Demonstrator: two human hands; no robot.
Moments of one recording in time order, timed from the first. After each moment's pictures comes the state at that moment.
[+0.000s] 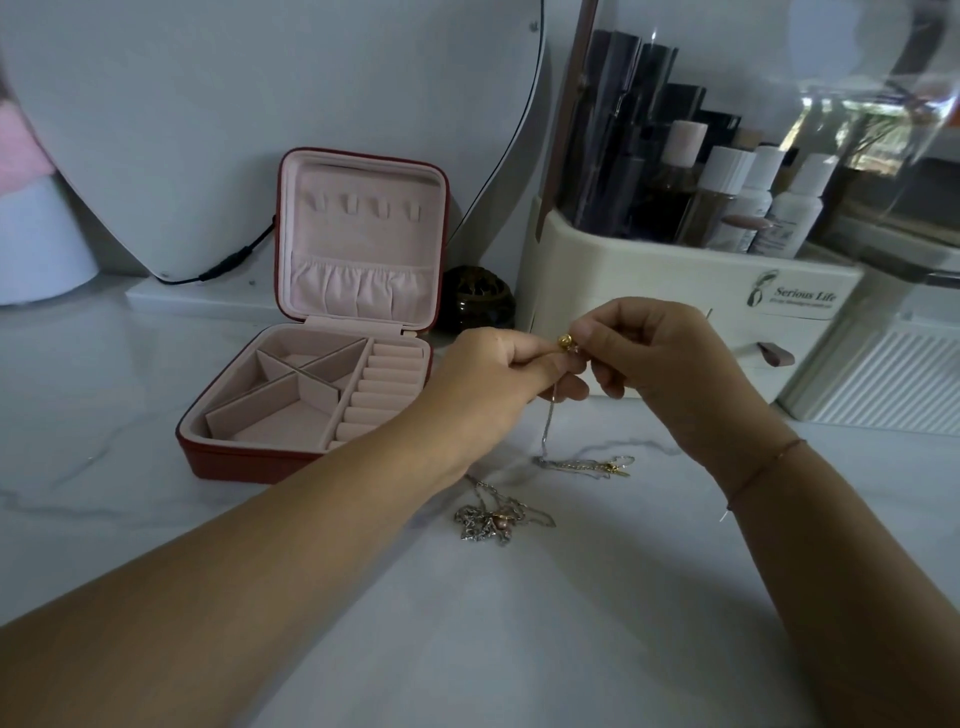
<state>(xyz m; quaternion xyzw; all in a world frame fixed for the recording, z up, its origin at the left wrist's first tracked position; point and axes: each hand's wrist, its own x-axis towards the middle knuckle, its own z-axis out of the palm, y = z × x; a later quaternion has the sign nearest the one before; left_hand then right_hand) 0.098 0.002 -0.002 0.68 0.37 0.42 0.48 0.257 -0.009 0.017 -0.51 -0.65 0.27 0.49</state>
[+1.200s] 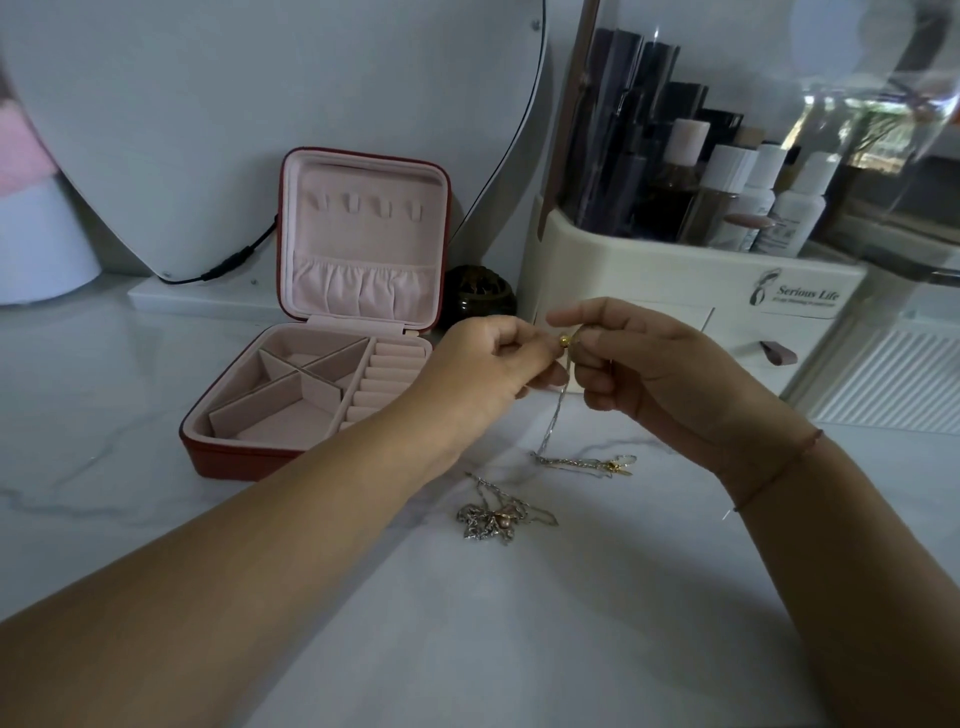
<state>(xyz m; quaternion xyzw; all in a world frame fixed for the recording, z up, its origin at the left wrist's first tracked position) 0.095 0.011 -0.002 0.66 0.39 0.43 0.48 0.255 -0.012 0.019 -0.45 -0.60 0.49 0.45</state>
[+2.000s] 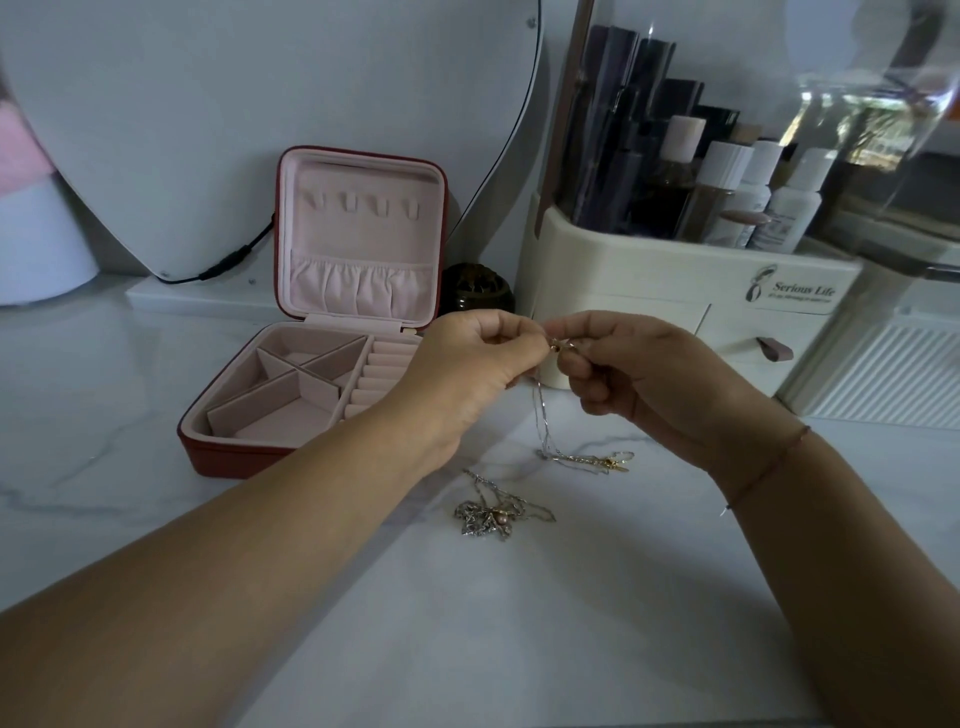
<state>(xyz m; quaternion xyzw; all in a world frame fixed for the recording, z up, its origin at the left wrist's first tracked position) 0.095 0.012 -0.001 0.59 0.40 0.47 0.51 0.253 -0.011 0.018 -0.49 -0.59 0.49 0.42</state>
